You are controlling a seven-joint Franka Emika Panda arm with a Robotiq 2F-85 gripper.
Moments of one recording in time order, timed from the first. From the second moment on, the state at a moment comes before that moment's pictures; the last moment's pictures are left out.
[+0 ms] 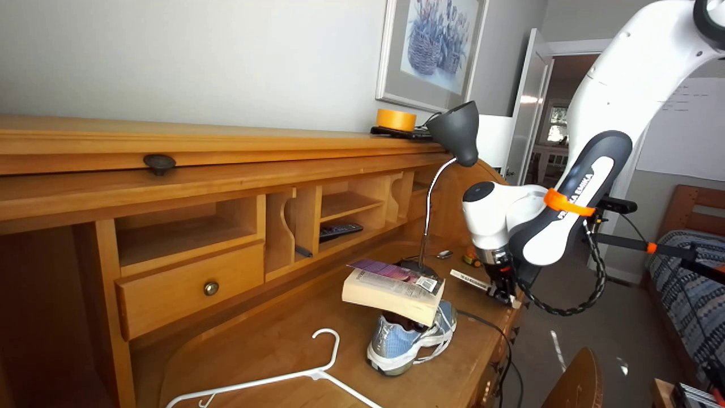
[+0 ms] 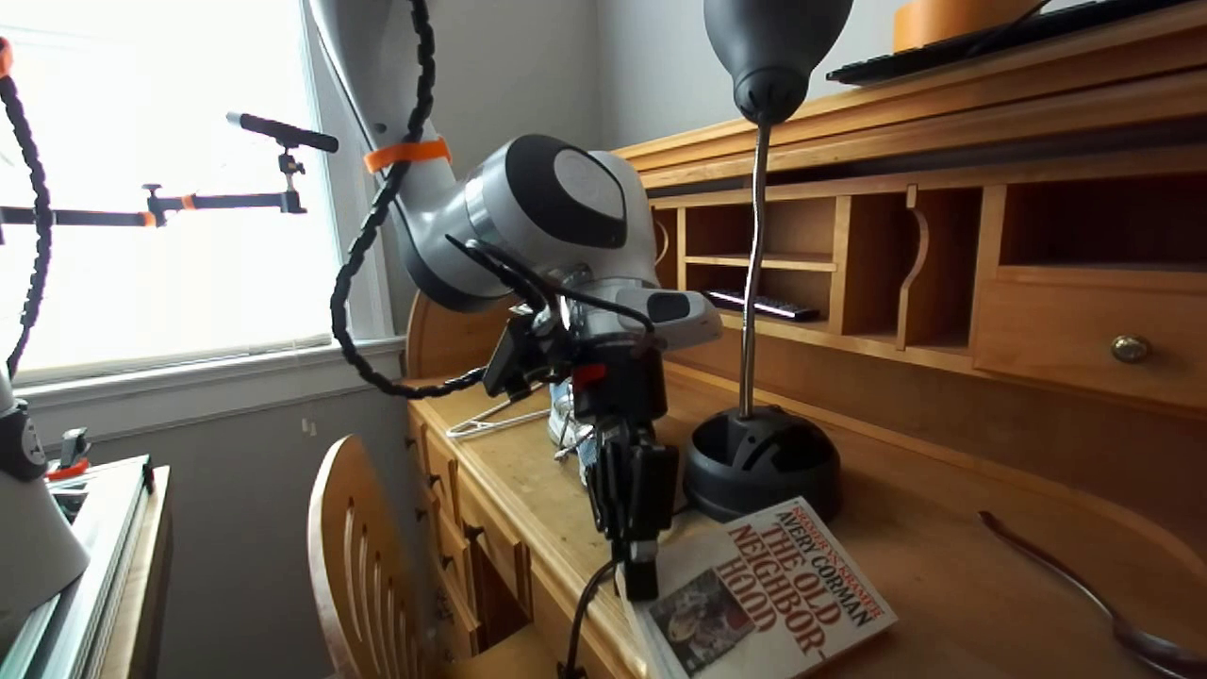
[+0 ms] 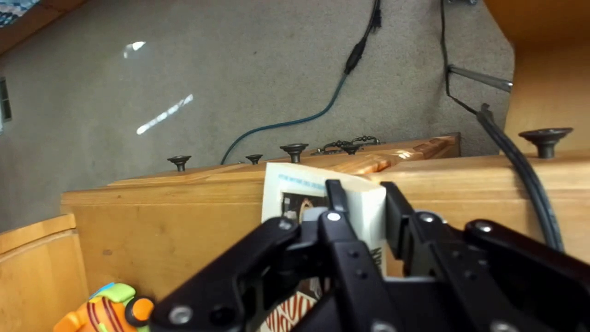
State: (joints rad) arm -0.27 0.43 -0.24 -2.28 -0.83 2.49 0.50
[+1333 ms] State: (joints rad) arm -0.24 0.22 -0.27 -2.38 -0.39 2.62 0.22
